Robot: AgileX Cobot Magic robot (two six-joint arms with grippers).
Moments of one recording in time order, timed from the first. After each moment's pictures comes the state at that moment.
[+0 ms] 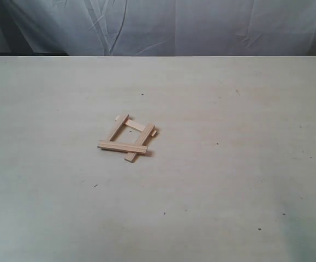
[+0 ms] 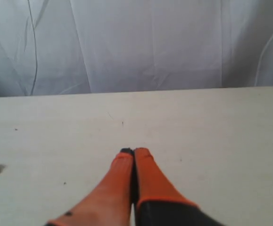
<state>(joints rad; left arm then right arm) 0.14 0.31 -0.35 -0.71 0.41 0.53 0.09 0.02 -0.12 -0.01 0.36 0.11</state>
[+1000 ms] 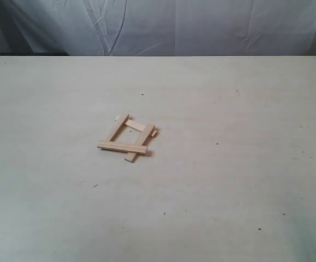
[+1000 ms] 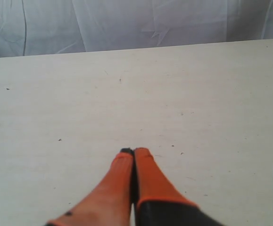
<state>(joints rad) 0.14 0.31 -0.35 -0.70 0.41 0.53 0.09 0.01 0.00 0.01 0.38 0.10</state>
